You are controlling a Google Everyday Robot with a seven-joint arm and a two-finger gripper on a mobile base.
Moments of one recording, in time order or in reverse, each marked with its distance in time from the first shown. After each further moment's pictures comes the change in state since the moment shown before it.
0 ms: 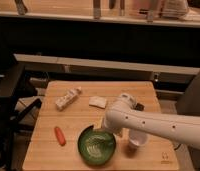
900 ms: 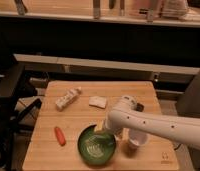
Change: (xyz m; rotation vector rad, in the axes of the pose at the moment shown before) arm -0.003 0.007 0.023 0.020 -0.049 -0.017
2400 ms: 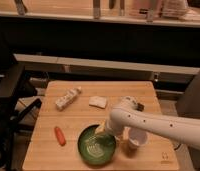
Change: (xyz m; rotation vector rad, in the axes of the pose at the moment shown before) arm -0.001 0.009 0.017 0.004 -0.059 -0.018
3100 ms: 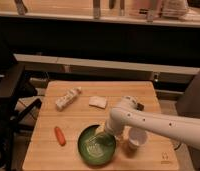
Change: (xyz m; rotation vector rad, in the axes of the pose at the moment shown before) arm 0.000 0.002 0.002 -0.008 -0.018 -0.015
